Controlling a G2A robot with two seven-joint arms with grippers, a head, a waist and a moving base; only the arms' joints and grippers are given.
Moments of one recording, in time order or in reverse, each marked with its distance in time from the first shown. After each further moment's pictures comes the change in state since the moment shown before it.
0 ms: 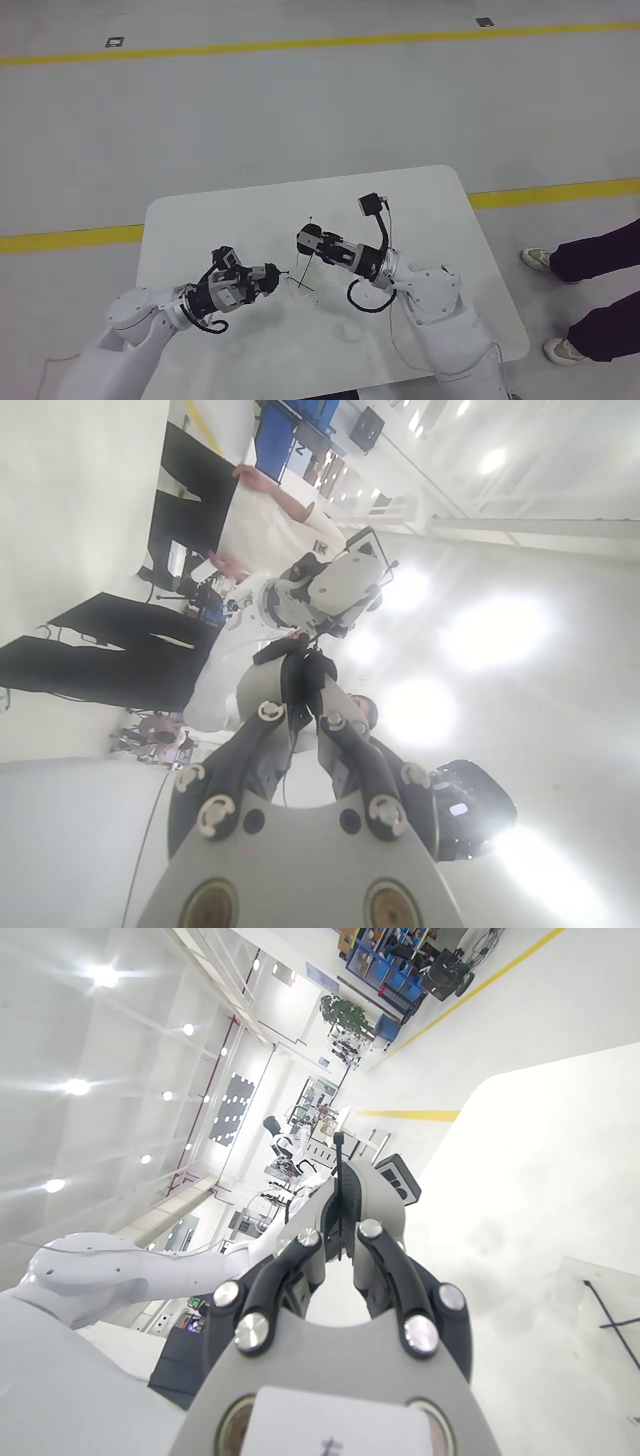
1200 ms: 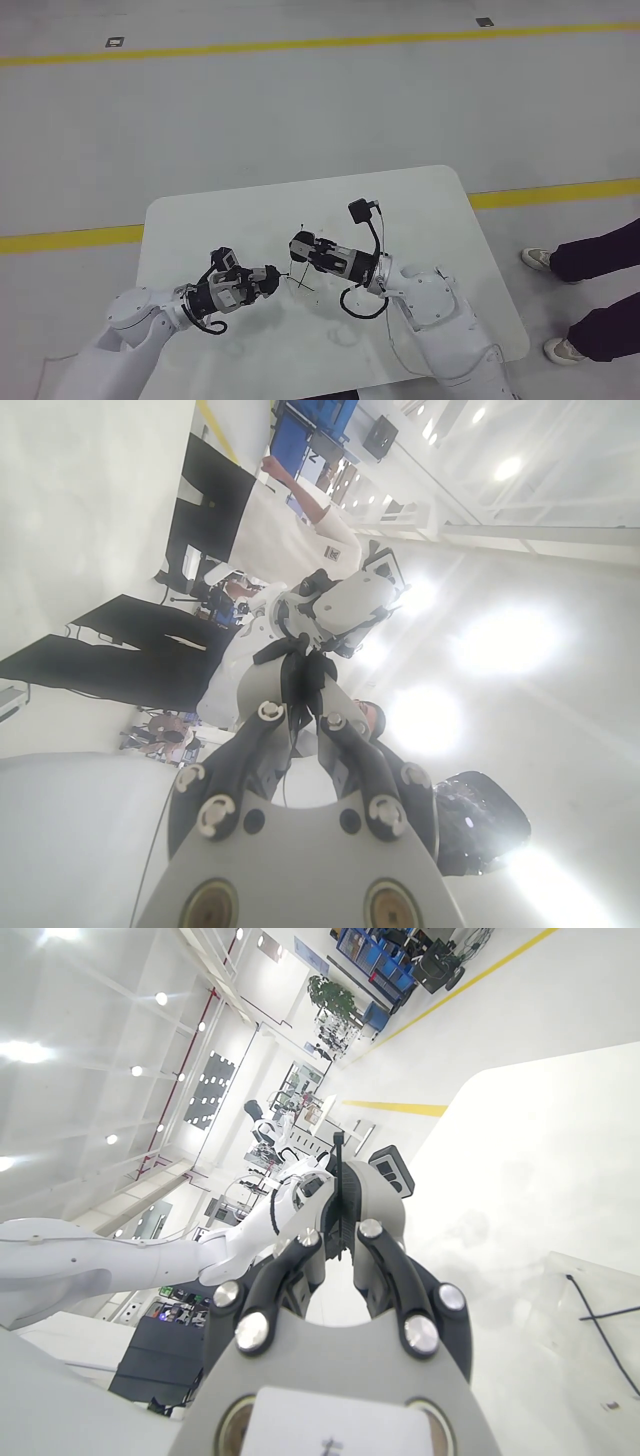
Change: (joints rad) left arm -0.002 0.017 0.005 -0.005 0.033 -0.003 0.025; right arm 0.005 0.063 -0.072 -0.030 -0.052 0.000 -0.060
